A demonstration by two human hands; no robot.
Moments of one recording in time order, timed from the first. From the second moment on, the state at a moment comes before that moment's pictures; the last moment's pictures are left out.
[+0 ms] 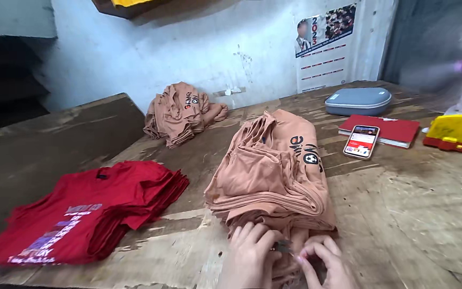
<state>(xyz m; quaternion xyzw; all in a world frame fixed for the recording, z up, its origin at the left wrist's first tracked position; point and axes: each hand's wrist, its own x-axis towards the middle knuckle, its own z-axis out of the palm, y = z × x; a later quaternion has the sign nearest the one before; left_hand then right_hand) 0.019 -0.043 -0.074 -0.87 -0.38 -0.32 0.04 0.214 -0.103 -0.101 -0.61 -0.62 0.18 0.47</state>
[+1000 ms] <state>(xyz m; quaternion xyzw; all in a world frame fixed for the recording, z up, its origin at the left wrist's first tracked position) 0.003 -0.003 -0.072 -0.74 -0.46 -0.40 -0.29 0.192 -0.074 -0.115 -0.55 -0.57 -0.04 0.61</state>
